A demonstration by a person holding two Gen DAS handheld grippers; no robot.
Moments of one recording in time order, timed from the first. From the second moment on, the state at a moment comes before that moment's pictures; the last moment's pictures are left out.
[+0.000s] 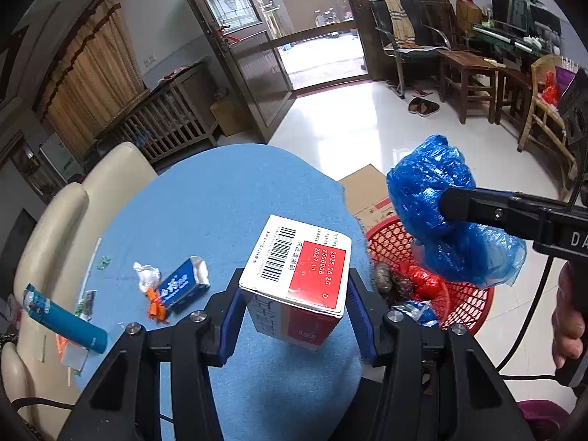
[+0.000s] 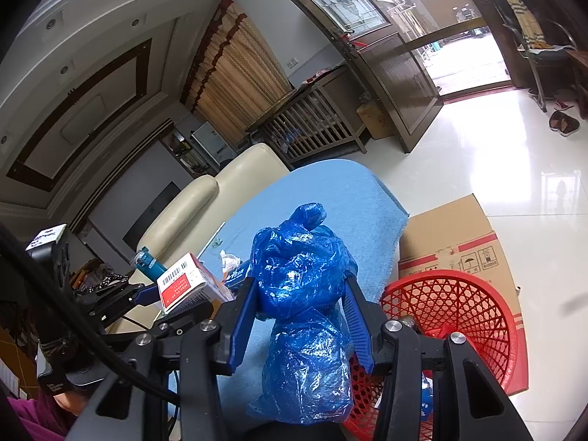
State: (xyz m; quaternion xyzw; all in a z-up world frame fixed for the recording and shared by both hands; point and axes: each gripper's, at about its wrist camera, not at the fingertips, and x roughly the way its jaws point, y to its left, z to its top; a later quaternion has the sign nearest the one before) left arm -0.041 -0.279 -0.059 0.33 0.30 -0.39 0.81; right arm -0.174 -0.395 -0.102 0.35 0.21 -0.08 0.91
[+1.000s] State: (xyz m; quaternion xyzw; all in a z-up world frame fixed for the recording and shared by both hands) left arm -0.058 -0.325 -0.079 0.33 0.31 -0.44 0.77; right arm -0.190 -0.415 -0.107 0.39 0.22 -0.12 0.88
